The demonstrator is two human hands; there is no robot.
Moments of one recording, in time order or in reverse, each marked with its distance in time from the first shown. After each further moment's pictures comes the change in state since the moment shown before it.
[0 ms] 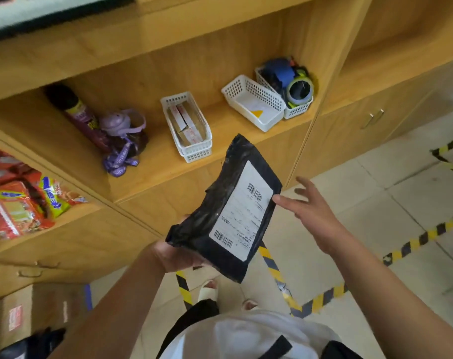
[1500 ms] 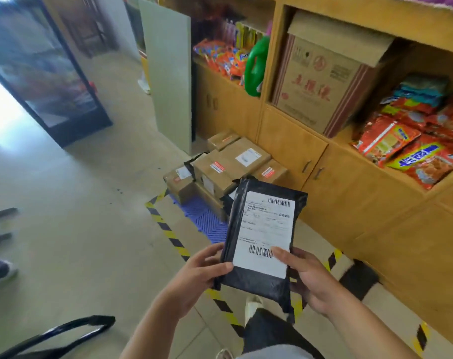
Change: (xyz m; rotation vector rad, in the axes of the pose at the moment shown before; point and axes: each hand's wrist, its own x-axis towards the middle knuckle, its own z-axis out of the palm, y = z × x) left_hand -0.368 -0.625 -0.218 -0.984 0.596 0.515; right_hand -0.456 0.172 0.473 -0.449 -1.203 0.162
